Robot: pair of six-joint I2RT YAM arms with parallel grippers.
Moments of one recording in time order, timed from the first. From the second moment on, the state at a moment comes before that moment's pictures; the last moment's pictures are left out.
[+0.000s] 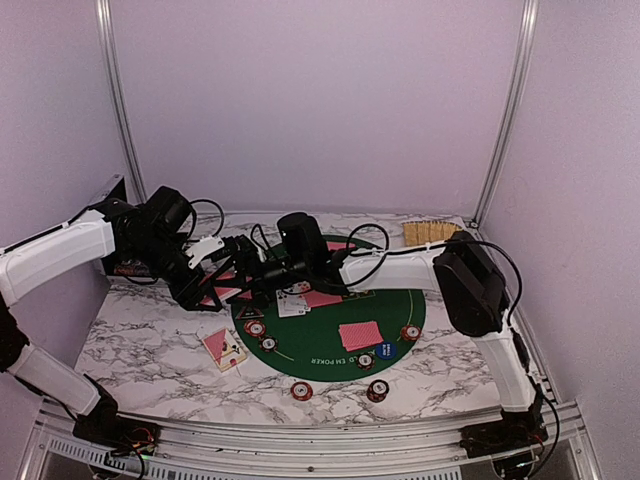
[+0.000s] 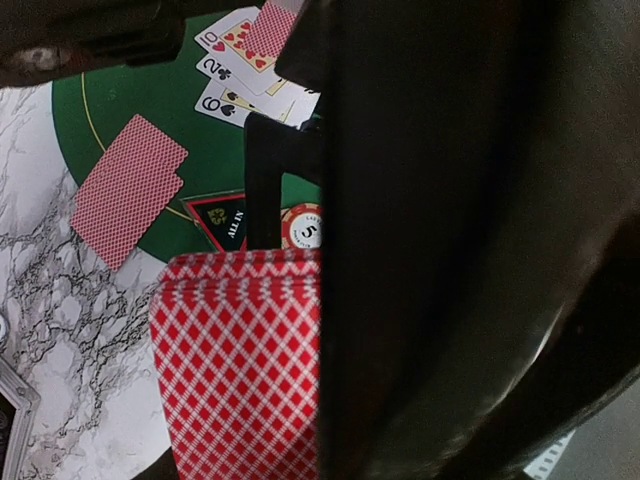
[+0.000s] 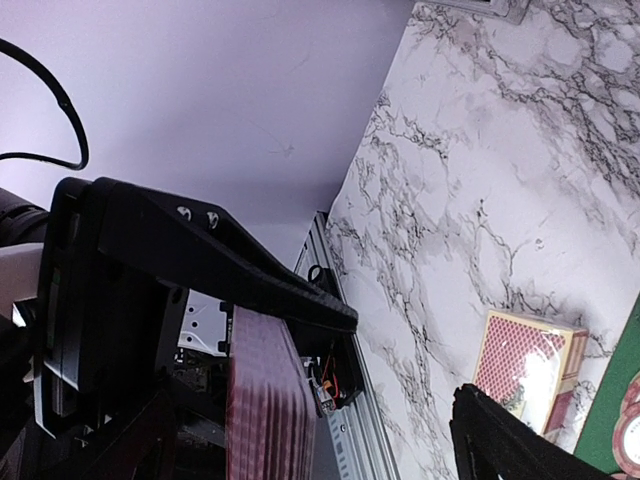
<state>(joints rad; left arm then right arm) -0.51 1.40 1.18 -0.96 0.34 0.40 0.94 2.31 1.77 0.24 -0.83 1.06</state>
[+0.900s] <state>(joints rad) -0.51 1.40 1.18 -0.95 0.34 0.40 0.93 2.32 1.72 0.34 -0.84 1.11</state>
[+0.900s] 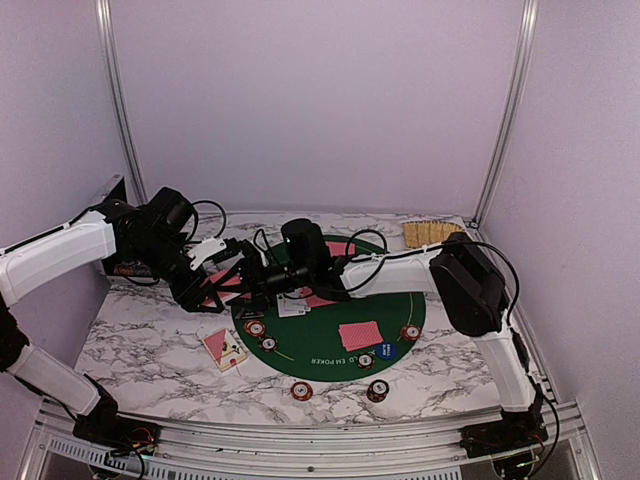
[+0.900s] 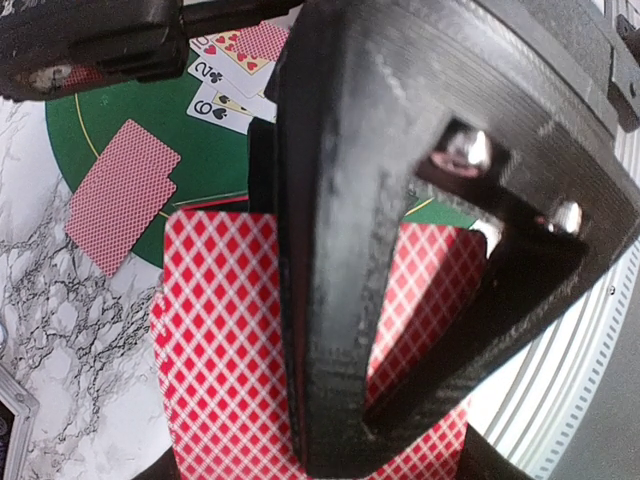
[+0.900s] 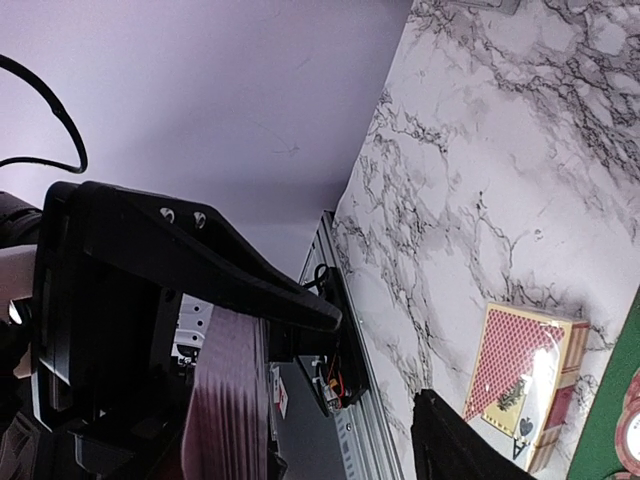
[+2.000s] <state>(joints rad) -0.51 1.39 1.16 -0.94 0.32 0.40 0.87 2.17 1.55 0.39 -0.83 1.12</state>
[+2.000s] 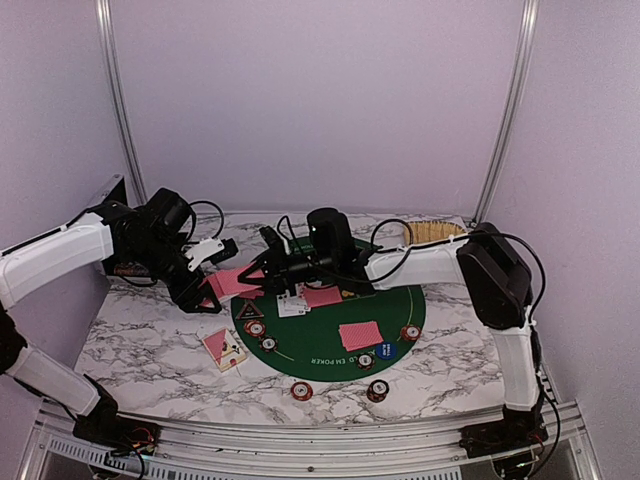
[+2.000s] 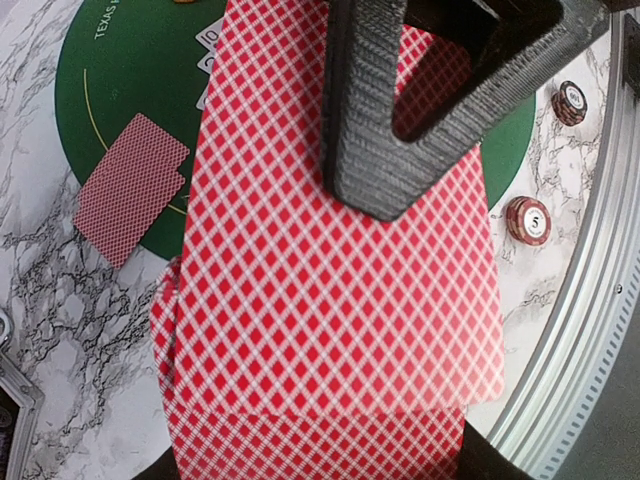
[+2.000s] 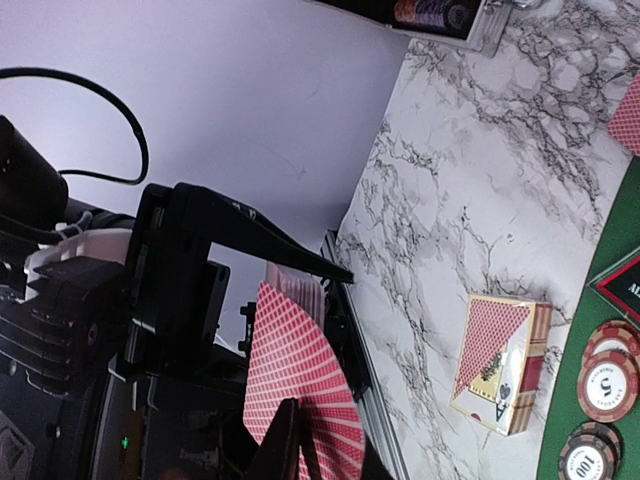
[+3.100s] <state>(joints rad) -0.51 1.36 1.12 -0.94 0.32 0.42 0.58 1.98 1.29 0.15 -0.79 0.88</state>
